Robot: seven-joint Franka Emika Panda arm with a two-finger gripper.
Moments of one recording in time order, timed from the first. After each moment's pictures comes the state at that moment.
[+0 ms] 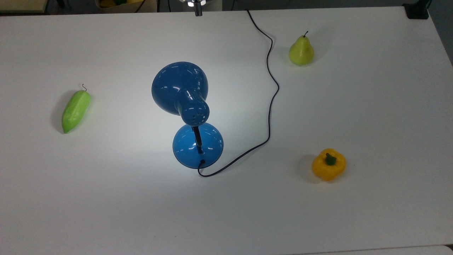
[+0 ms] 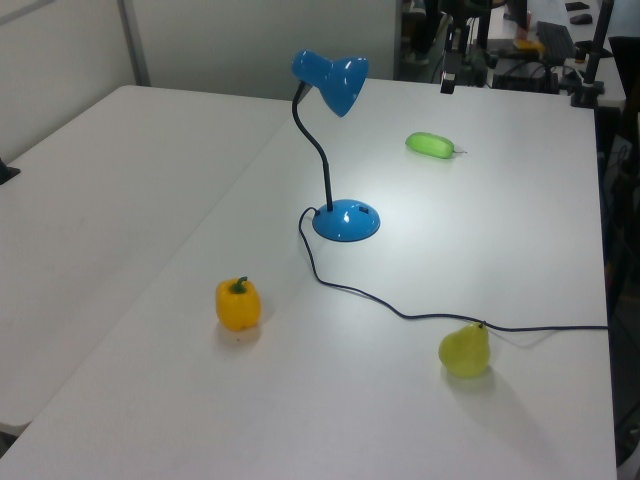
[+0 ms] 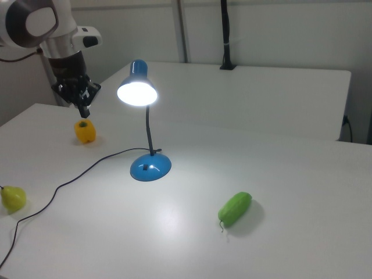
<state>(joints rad) 0.10 -0.05 0.00 -1.68 0.06 1.72 -0.11</state>
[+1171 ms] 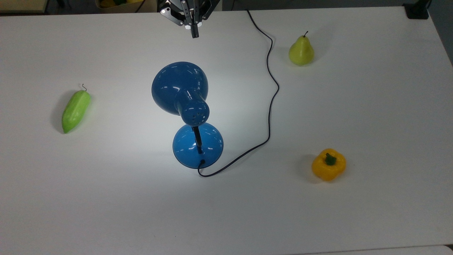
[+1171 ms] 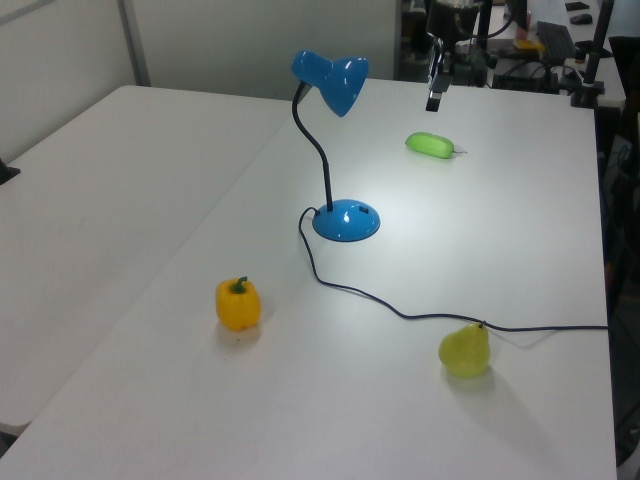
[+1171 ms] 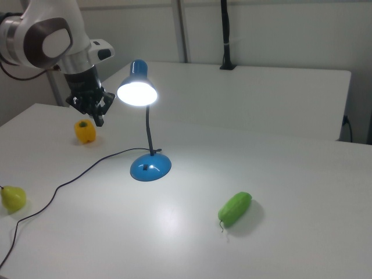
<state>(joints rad) 0.09 -0.02 0.00 -1.77 0.06 1.89 -0.27</state>
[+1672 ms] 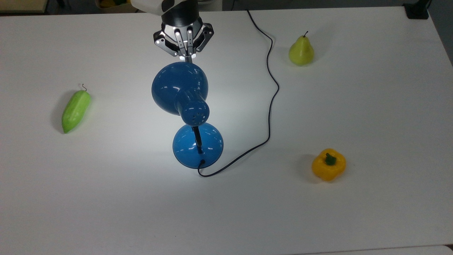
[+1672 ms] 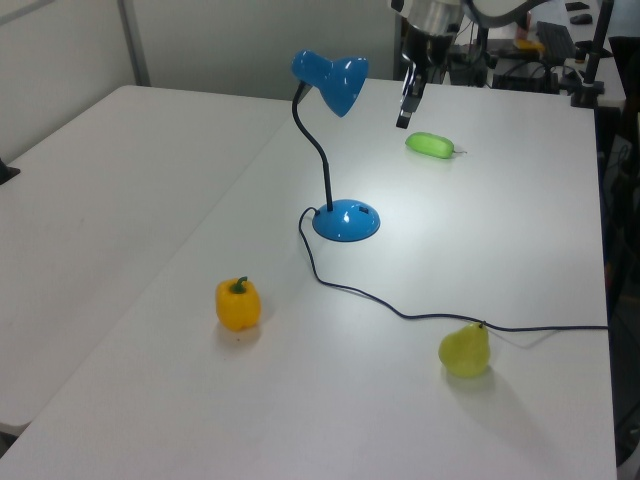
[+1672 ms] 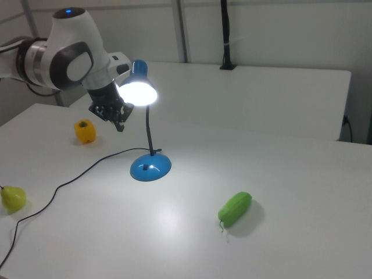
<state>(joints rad) 0.07 0.08 0.00 -1.79 0.06 2.11 -0.24</state>
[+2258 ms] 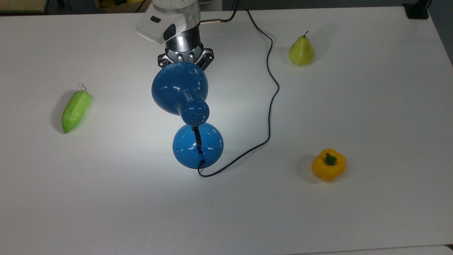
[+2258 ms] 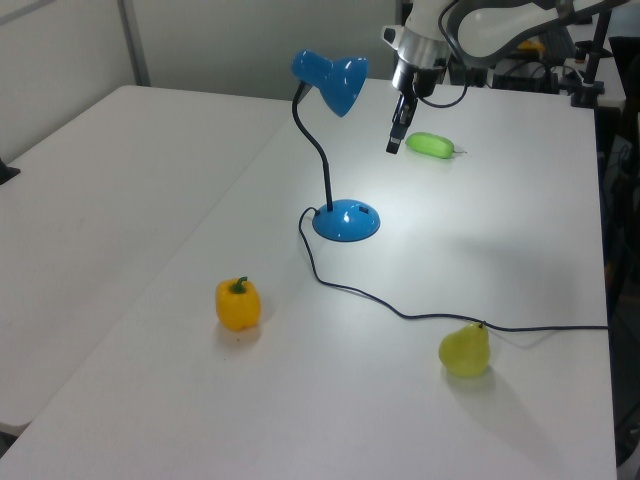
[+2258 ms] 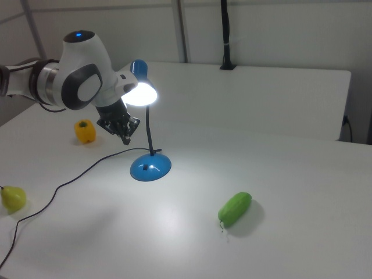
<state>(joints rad) 0.07 0.14 0.00 -1.86 0.06 2.24 -0.18</state>
